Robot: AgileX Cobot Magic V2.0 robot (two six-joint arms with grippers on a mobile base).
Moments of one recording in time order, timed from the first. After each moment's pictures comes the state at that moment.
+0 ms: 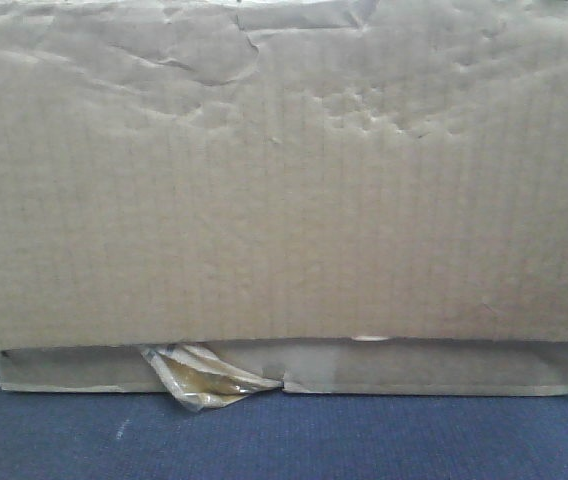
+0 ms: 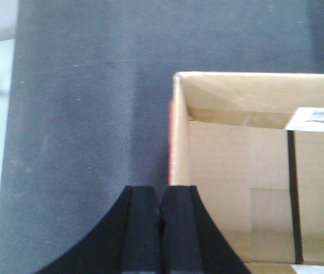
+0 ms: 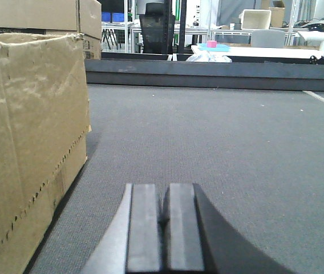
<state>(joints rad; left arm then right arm) 0.24 1.52 -1.56 -0.01 1.14 0.23 -0.08 0.00 0.00 0.05 0.09 -0.03</state>
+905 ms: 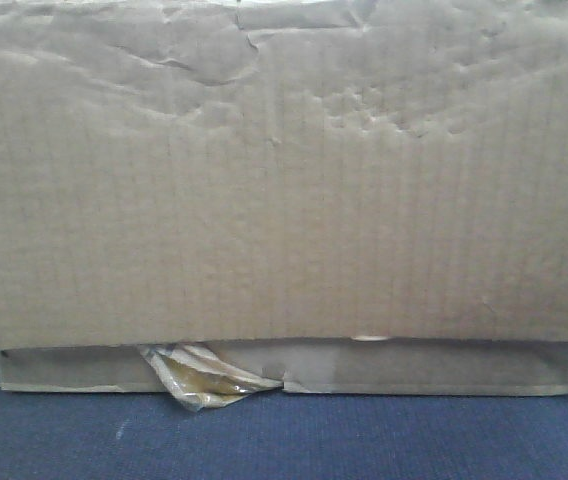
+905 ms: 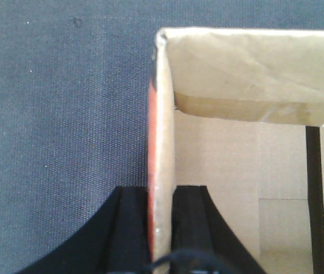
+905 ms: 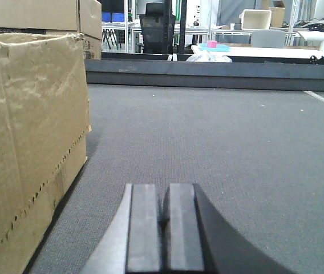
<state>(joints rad) 0.24 1.62 -1.39 -0.04 0.96 0.23 -0.08 0.00 0.00 0.05 0.09 -0.03</state>
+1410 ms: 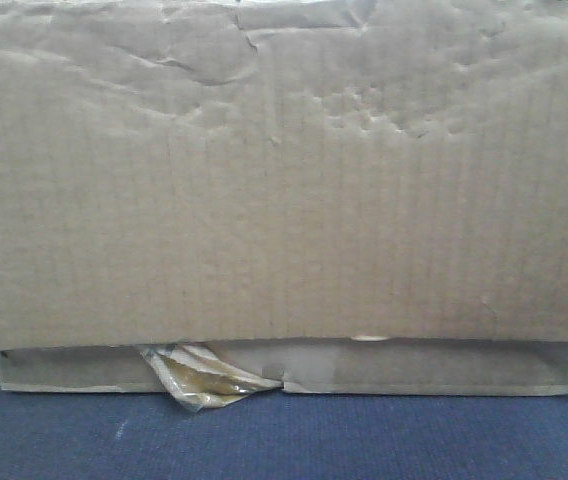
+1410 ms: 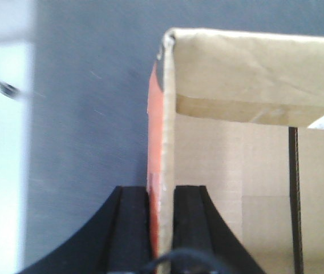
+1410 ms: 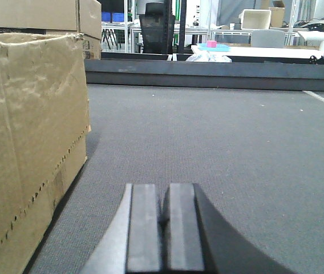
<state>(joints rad) 0.27 1.62 -1.65 0.08 1.11 0.24 -0.08 0.00 0.00 0.05 0.09 -0.03</state>
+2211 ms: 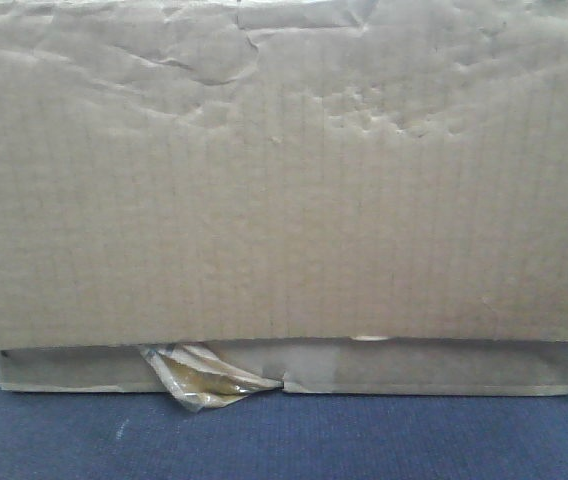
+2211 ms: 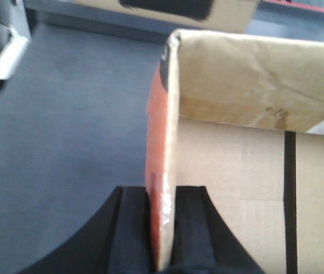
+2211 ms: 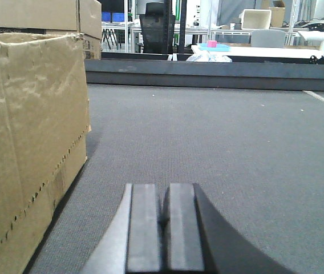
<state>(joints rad) -0.08 1.56 -2.16 0.08 1.24 -0.25 -0.08 0.00 0.00 0.05 0.09 -0.03</state>
